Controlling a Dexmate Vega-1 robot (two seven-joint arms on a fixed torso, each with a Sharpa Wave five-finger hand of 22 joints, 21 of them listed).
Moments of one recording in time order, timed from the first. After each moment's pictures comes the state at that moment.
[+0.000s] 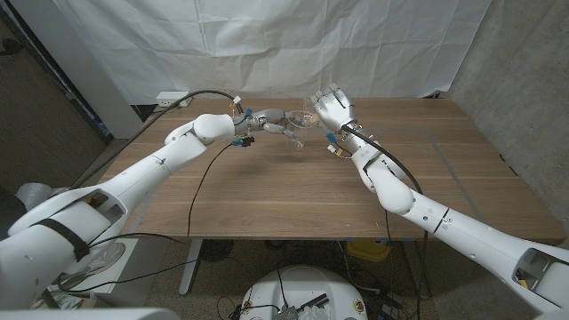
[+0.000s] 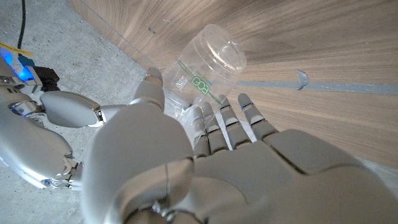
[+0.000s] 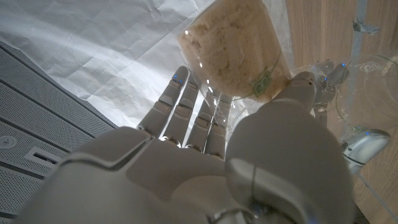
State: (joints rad) left arm 0.41 0.63 0.72 -1.30 -0.09 -0.25 -0.47; left_hand 0.97 0.07 0.19 -0.14 0.18 0.28 0.00 0.39 0.23 0.30 -0.08 0.31 0.41 0.28 -0.04 0.35 0.25 0.09 0.07 0.51 0.22; right arm -0.71 -0.70 -0.84 -1.84 -1.67 -0.46 -0.12; right_hand 0.98 0.09 -0.33 -0.02 0.41 0.55 -0.09 0.54 0.23 0.59 -0.11 0.69 0.41 0.69 -0.07 0.32 0.71 0.49 0.02 0.40 0.20
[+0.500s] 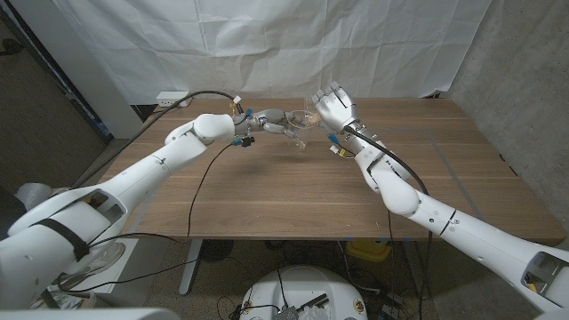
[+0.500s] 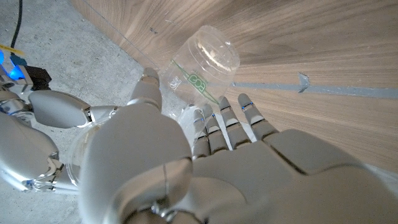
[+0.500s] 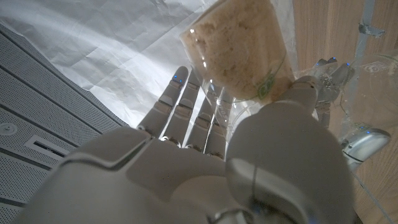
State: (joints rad) left arm 0.41 0.63 0.72 -1.31 -0.10 -0.23 -0.48; left_hand 0.96 0.07 0.18 -0.14 0.18 0.26 0.00 0.38 0.22 0.27 -0.07 0.30 0.41 0.27 -0.04 0.34 0.25 0.08 0.07 0.51 0.22; right arm -0.75 -0.72 -0.81 -1.88 -1.72 -0.46 -0.10; right_hand 0.98 0.09 -0.32 -0.01 0.41 0.56 -0.10 0.54 0.23 0.59 -0.12 0.69 0.42 0.69 -0.07 0.31 0.72 0.49 0.02 0.40 0.20
